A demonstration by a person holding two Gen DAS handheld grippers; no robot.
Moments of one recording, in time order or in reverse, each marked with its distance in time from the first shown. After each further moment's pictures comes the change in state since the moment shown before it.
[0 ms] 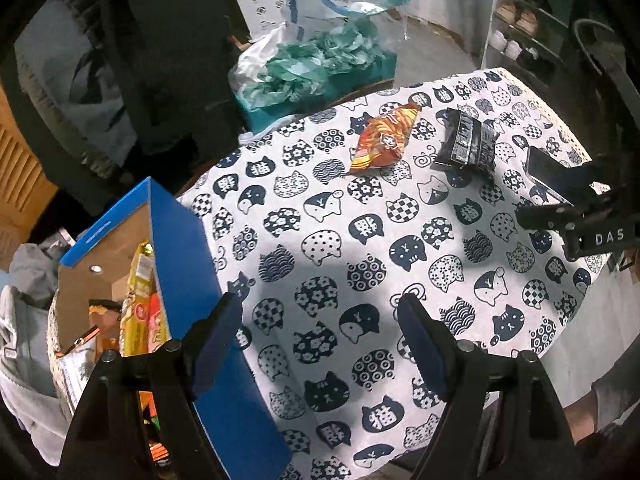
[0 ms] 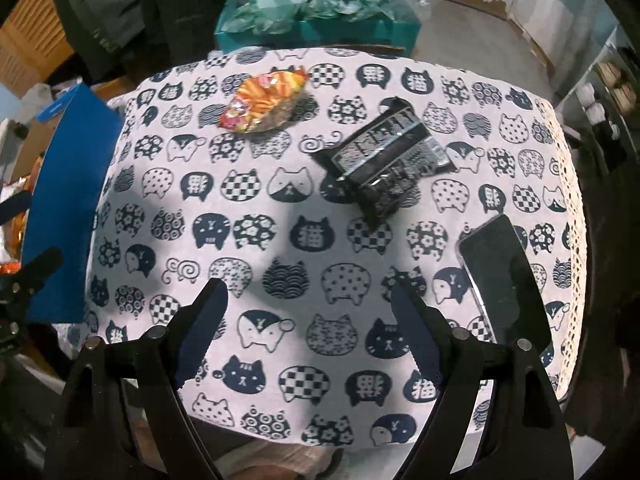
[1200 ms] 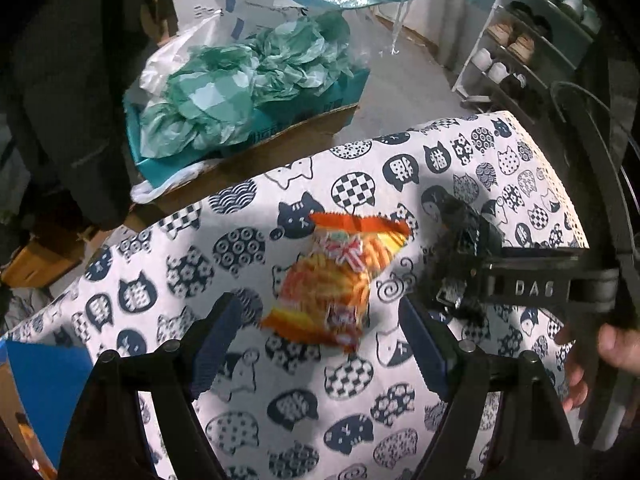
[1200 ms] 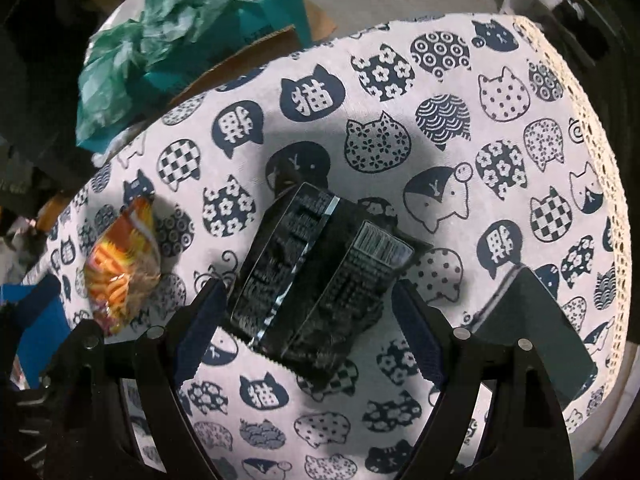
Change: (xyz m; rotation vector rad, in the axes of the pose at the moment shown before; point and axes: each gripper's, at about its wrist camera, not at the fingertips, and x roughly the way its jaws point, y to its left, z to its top) left arm 0.122 -0.028 0.144 -0.049 0.041 -0.242; right arm 0.091 -0.095 0.098 0.437 0.078 0.025
